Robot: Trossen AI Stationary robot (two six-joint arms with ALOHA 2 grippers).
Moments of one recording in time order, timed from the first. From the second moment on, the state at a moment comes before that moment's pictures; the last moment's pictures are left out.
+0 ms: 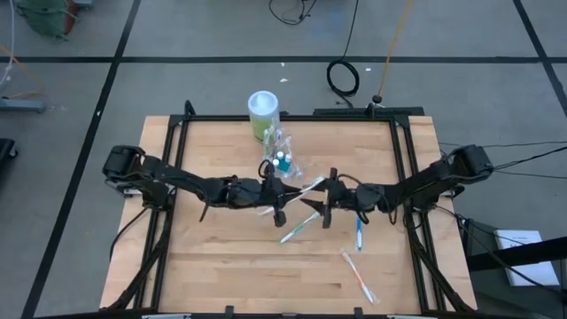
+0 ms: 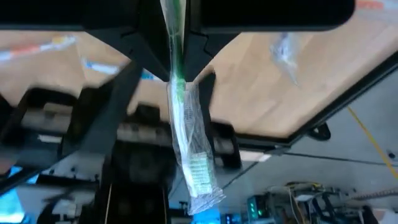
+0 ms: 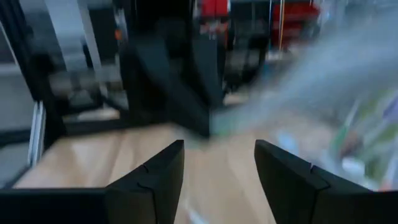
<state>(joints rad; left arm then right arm) -0.16 1.62 0.94 0.45 -0.34 -0.09 0.21 1.49 0.48 1.02 0.37 0.09</state>
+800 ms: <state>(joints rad) -0.16 1.63 0.94 0.45 -0.37 -0.03 0.18 1.50 0.48 1.14 0.36 0.06</state>
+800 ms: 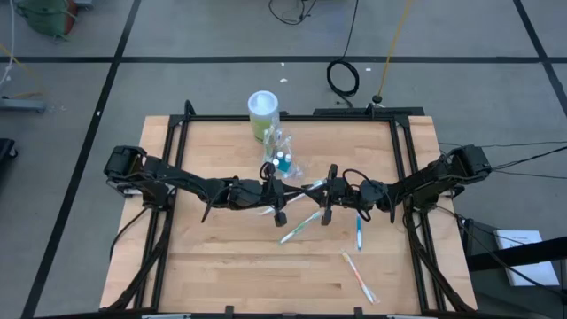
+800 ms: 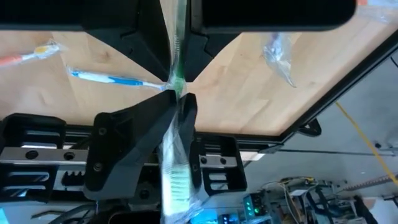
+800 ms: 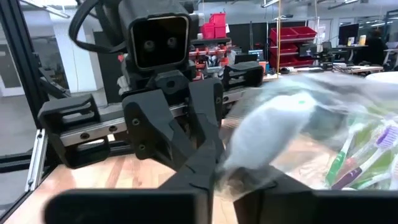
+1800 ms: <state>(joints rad) -0.11 1.51 0.94 0.32 -0.43 0.01 -0.02 1.24 0.54 0.49 0.47 -0.12</state>
